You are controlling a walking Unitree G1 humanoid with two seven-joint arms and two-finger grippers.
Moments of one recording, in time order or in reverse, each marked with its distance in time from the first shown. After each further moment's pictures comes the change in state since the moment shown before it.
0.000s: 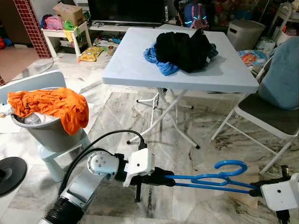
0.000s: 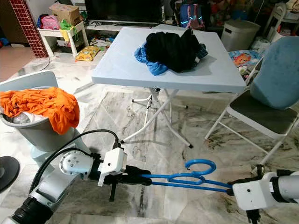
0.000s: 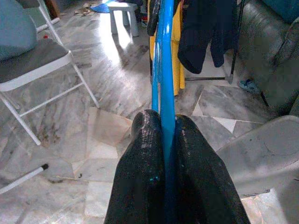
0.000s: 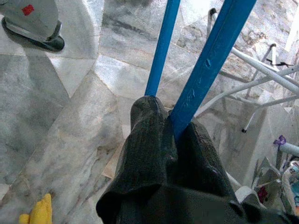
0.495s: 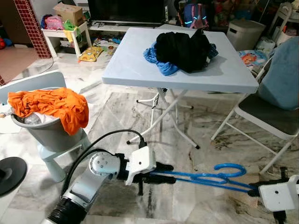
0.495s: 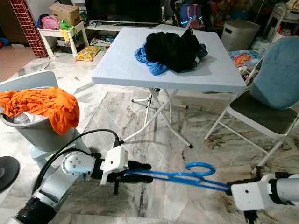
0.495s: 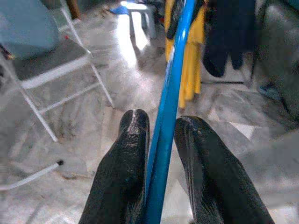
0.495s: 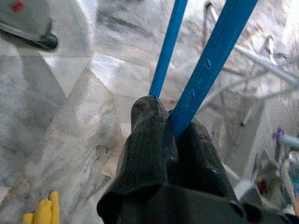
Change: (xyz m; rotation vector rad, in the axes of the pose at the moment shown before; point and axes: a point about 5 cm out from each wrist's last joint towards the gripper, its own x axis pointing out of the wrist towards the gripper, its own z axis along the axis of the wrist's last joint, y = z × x) left arm 0.006 0.006 -0.001 0.007 -0.017 0.098; right arm 0.007 0.000 -0.006 0.029 0.016 -0.048
